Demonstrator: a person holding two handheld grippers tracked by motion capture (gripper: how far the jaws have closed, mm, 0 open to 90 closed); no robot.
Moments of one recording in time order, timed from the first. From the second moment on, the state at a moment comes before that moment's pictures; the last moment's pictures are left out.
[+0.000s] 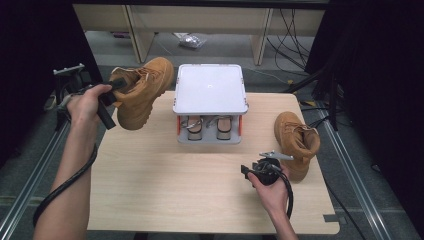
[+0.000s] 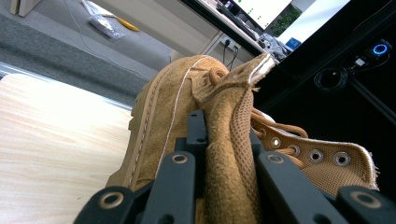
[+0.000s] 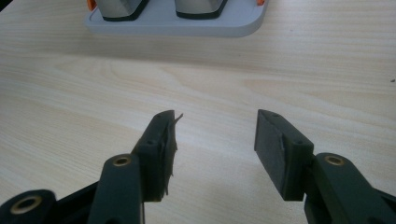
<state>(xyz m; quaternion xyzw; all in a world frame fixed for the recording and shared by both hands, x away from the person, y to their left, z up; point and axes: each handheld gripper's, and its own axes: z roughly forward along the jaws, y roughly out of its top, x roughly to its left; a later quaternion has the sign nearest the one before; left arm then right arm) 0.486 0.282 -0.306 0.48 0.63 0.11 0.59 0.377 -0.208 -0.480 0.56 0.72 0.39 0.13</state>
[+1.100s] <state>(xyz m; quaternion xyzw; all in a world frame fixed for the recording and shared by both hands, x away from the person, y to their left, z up) 0.499 0.263 -0.290 0.49 0.62 0.11 0.60 0.375 -0.203 -0.482 0.57 0.71 0.39 0.12</state>
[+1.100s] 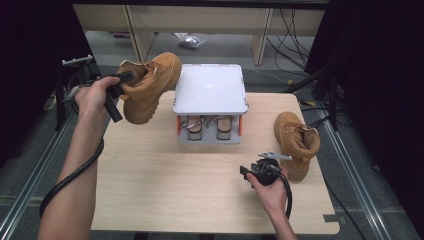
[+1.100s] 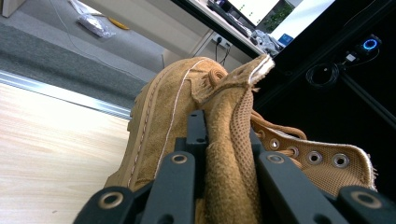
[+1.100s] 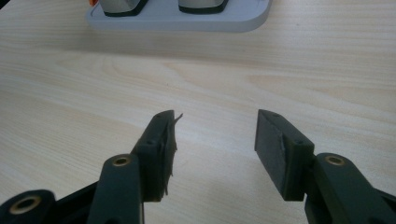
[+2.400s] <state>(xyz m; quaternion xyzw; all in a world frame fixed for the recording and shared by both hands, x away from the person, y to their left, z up) 0.521 0.216 -0.282 0.51 0.62 0.09 0.59 0.377 -0.203 -0.487 0.57 0.72 0.39 0.11</state>
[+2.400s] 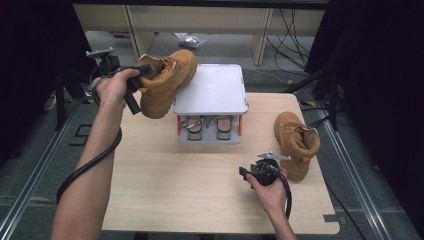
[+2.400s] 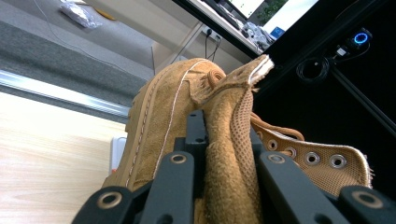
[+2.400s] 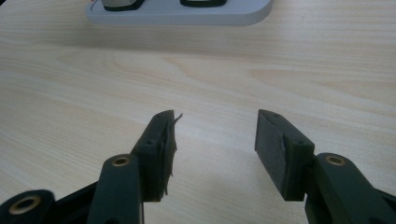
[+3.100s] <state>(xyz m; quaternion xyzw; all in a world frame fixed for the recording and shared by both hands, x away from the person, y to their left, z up) 0.533 0.187 -0.288 0.51 0.62 0.08 0.59 0.378 -0.205 -0.488 0.56 0.72 0.38 0.12</state>
